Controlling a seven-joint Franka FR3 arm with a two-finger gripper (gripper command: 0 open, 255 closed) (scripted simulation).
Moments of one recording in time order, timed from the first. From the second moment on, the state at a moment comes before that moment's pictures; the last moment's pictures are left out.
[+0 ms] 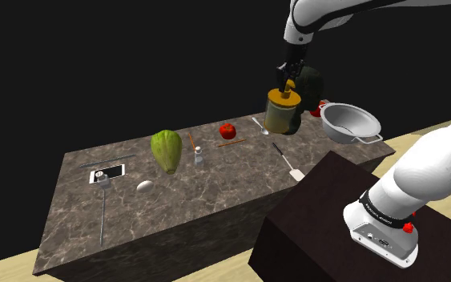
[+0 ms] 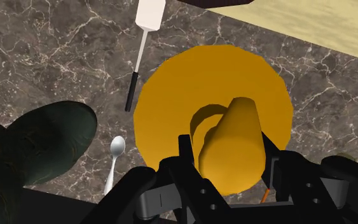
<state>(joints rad) -0.13 -0.23 0.00 -2.22 0.01 1.95 -0.07</state>
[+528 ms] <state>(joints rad) -0.21 -0.23 -0.12 -2.20 -0.03 1.94 -0.26</state>
